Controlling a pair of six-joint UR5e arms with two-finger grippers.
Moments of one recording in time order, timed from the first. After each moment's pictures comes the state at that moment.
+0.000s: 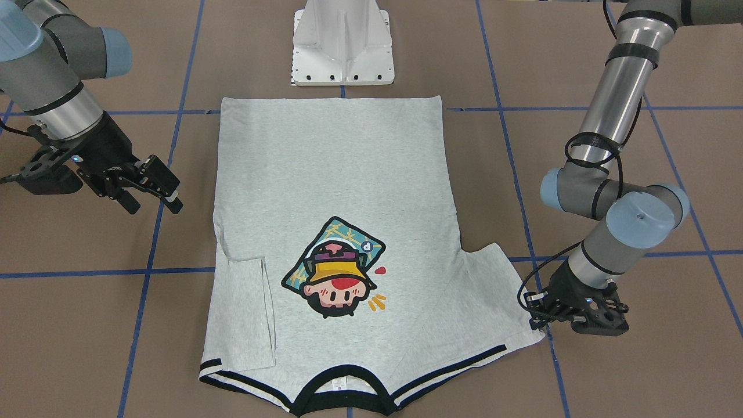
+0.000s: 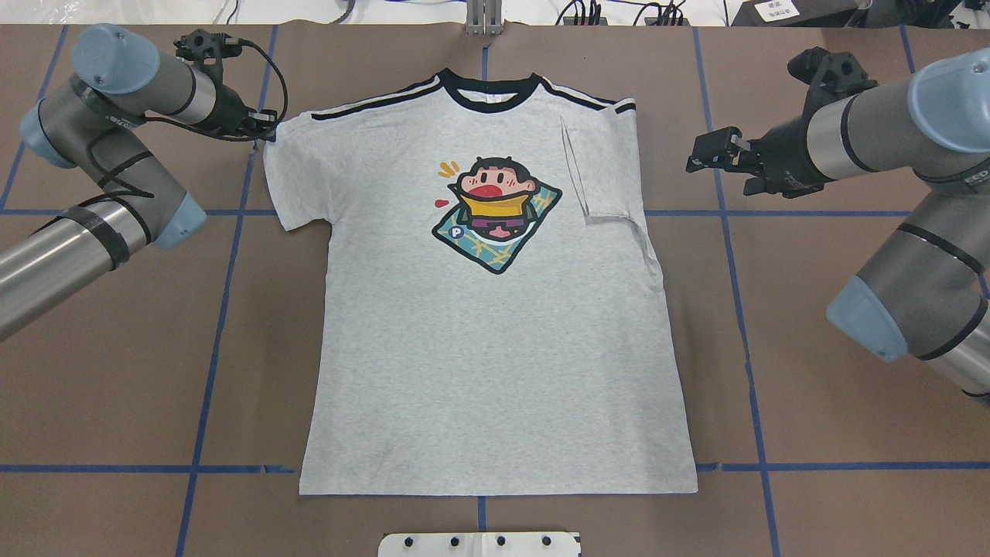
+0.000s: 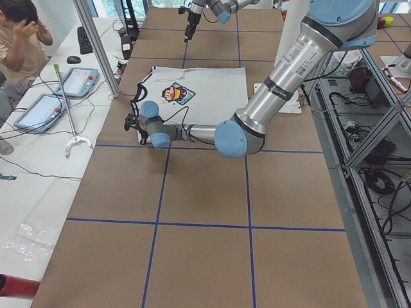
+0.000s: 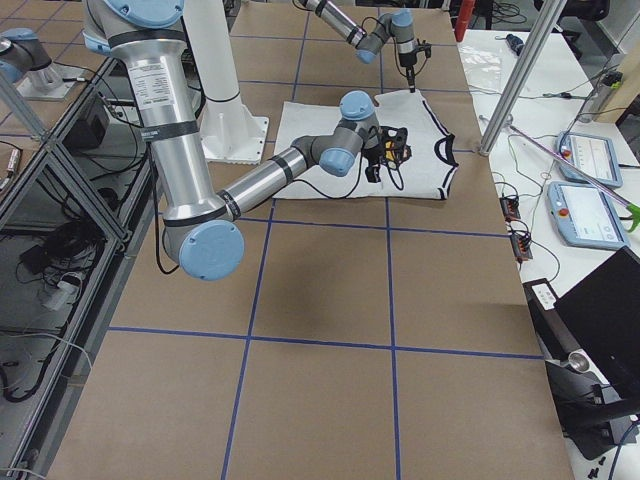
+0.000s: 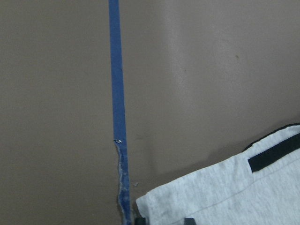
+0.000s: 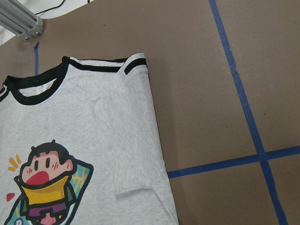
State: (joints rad) left arm -0.95 -2.25 -0.89 -2.55 -2.04 -0.96; right arm 0.89 -1.32 1.85 -1.07 2.00 1.33
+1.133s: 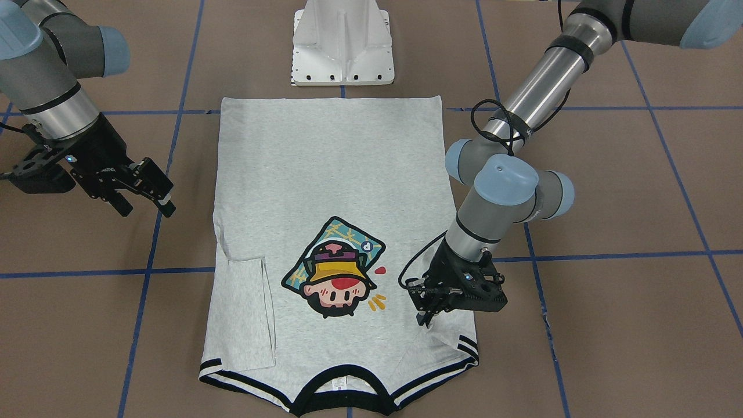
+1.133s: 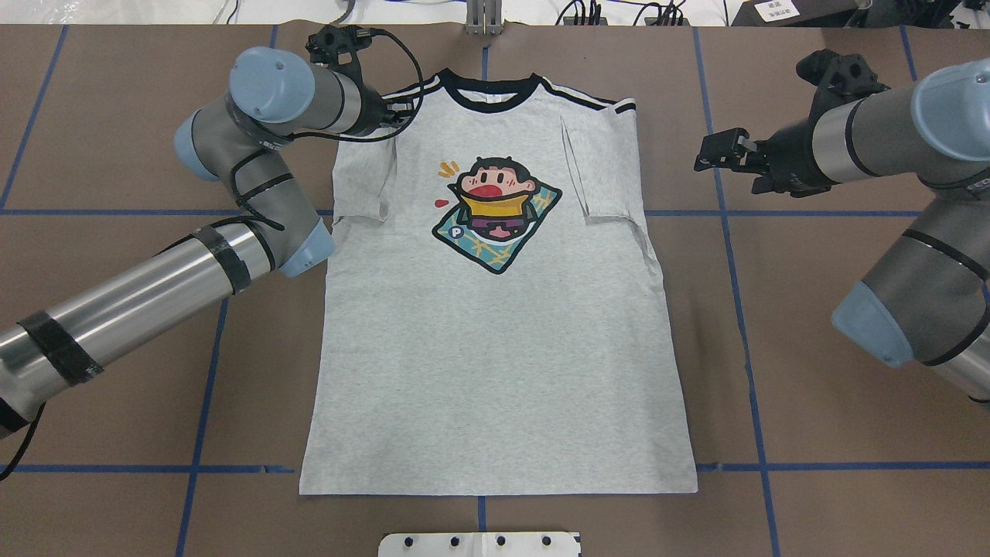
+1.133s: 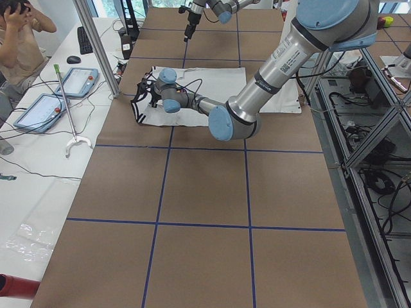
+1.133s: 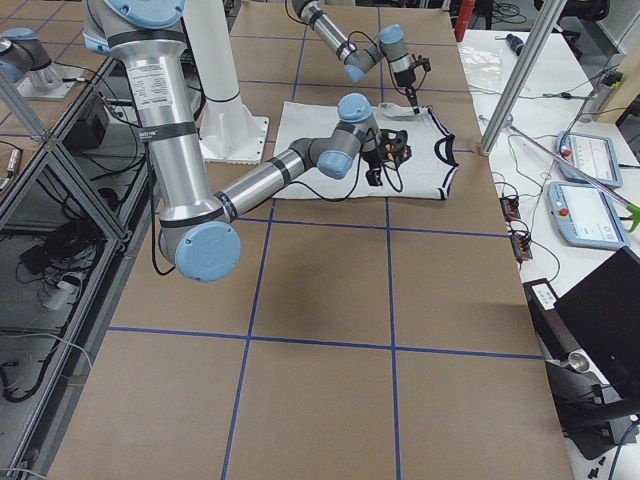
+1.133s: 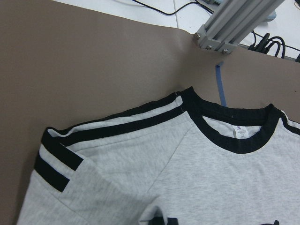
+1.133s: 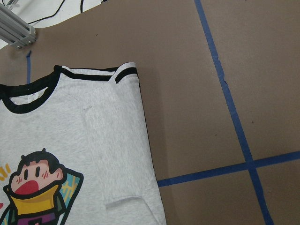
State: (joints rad) left arm -0.78 -2.43 -0.94 -2.52 -1.77 -1.22; right arm 0.89 -1.34 1.85 -1.07 1.97 1.32
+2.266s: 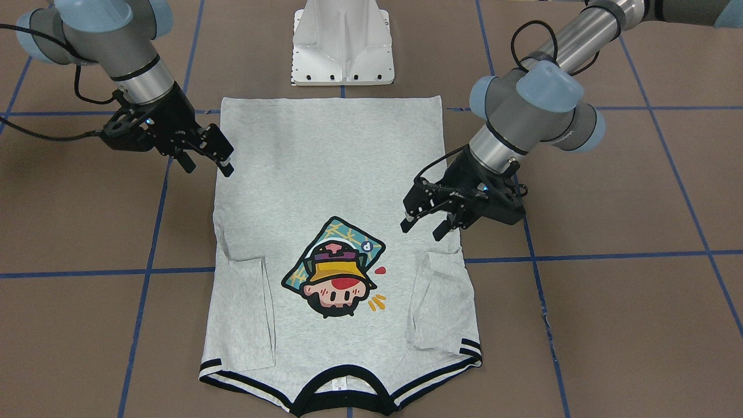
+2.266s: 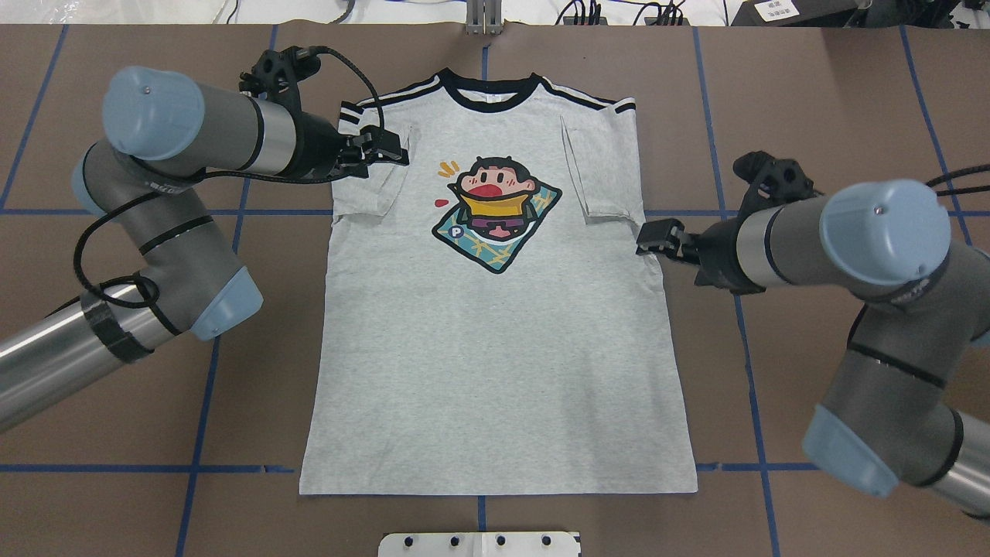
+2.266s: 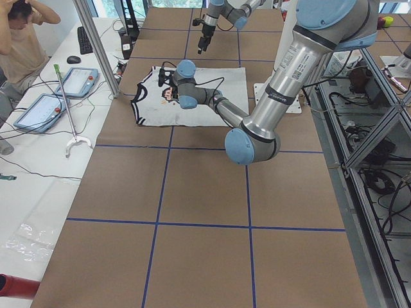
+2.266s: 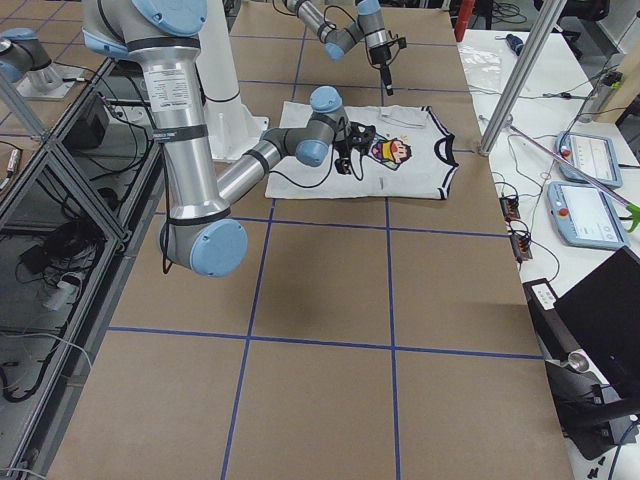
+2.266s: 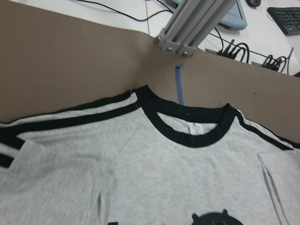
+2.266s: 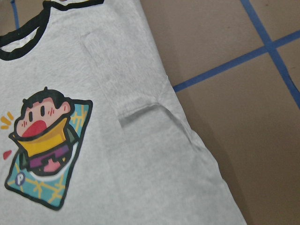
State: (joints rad) left arm -0.75 -2.11 -1.56 -2.41 -1.96 -1.38; right arm 0.58 -1.40 2.05 -1.21 1.77 1.63
